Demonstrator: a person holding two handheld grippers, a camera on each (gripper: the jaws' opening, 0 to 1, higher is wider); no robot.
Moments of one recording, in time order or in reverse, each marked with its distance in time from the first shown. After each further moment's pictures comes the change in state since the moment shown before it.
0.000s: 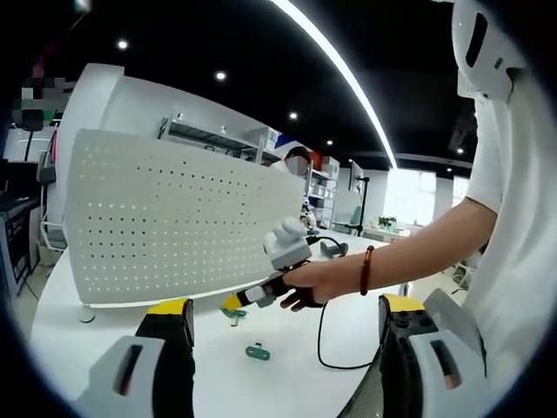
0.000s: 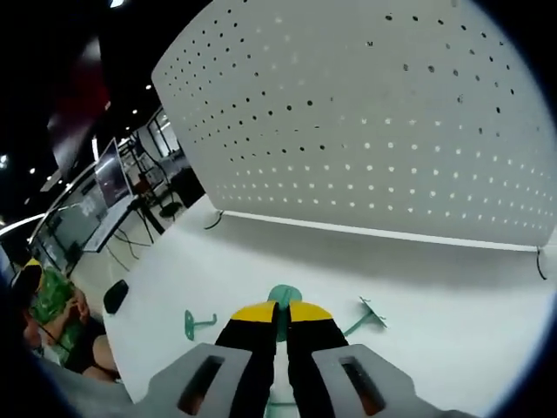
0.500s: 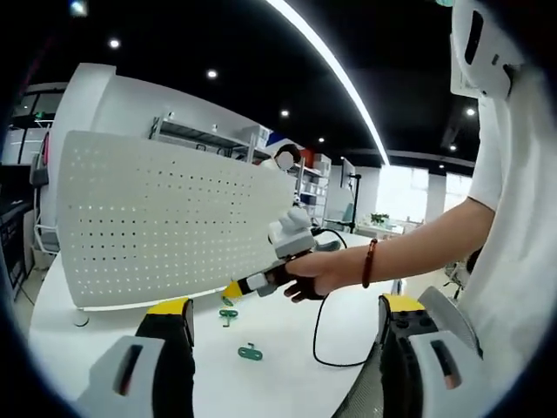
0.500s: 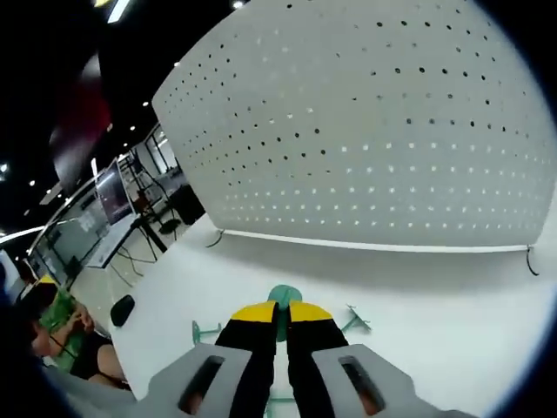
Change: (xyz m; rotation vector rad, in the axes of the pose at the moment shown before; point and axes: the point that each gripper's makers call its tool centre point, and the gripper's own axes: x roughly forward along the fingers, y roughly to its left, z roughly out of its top) left arm 0.004 -0.010 0.000 0.018 0.024 -0.038; right arm -0.024 -0.005 0.019 0.030 -0.077 -0.007
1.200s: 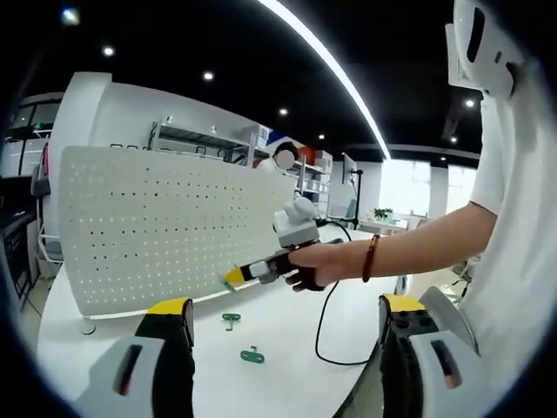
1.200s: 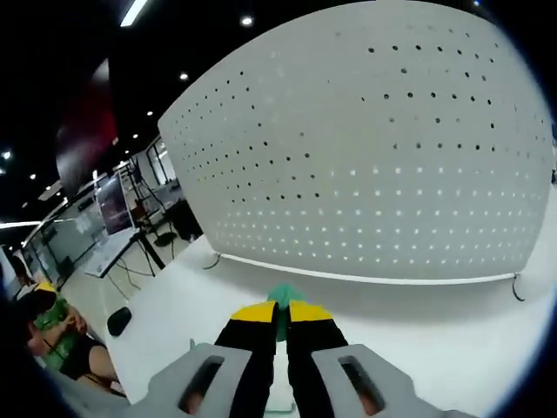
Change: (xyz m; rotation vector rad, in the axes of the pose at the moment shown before) left arm 0.000 -0.009 0.011 0.034 -0.002 0.026; right arm -0.016 -0.005 0.036 -0.050 -0.099 -0.020
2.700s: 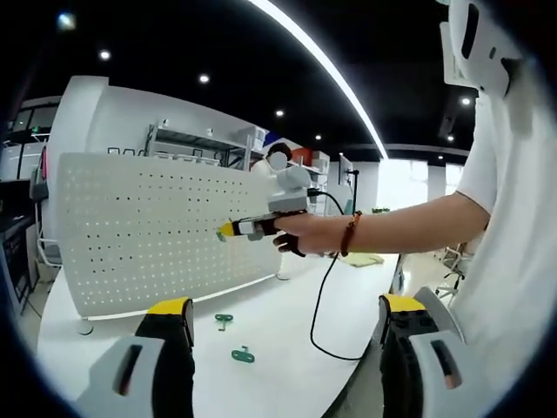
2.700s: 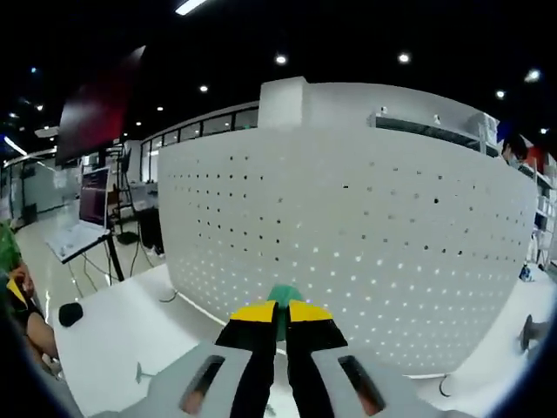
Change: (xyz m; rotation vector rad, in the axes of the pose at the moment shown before) left arm -0.004 -0.020 0.000 0.014 -0.003 -0.016; right arm -0.031 -0.022 0.102 -0.307 -0.236 -0.177
